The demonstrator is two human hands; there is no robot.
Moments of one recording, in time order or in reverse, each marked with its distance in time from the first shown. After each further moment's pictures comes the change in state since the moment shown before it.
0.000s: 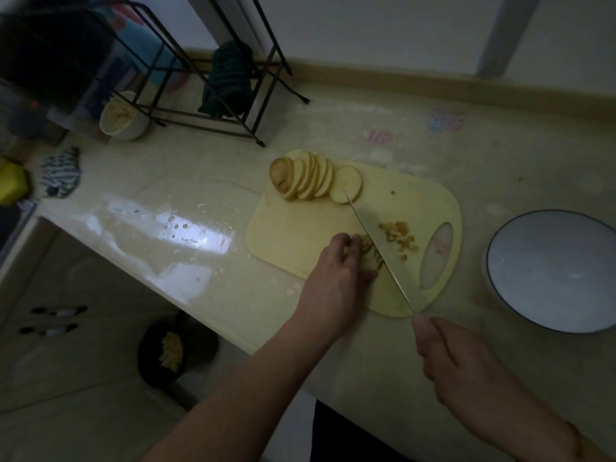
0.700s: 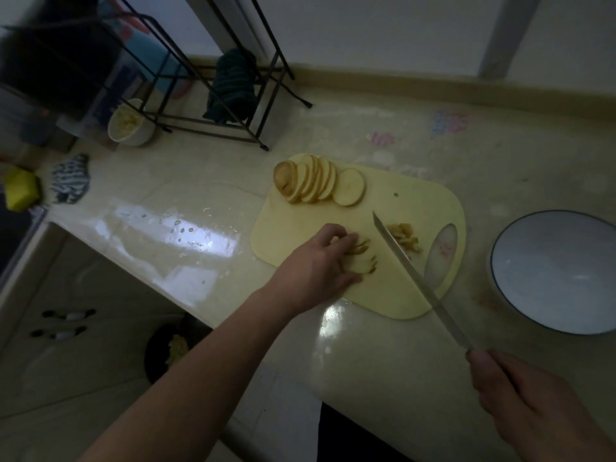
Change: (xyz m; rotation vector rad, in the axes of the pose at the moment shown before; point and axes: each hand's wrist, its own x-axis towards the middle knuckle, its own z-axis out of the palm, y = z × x) left_hand 0.020 -0.046 -0.035 0.003 -0.159 0.222; right_hand -0.028 0.026 -0.027 -0.013 0.168 0.049
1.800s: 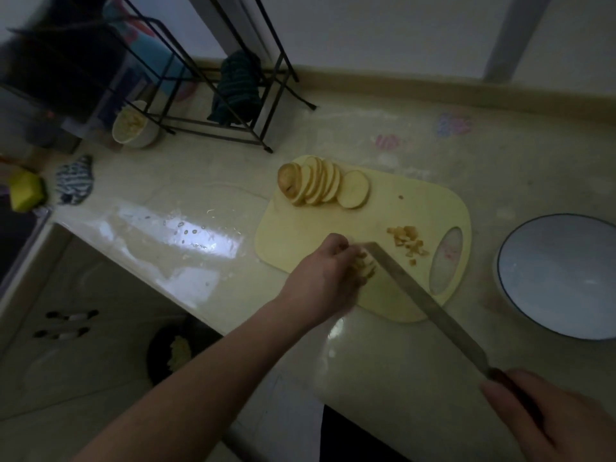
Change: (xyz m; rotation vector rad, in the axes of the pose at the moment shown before) left_hand -0.006 0.010 0.008 0.000 0.067 -0.024; right_hand 0.003 -0.037 -0.016 -0.209 -0.034 0.069
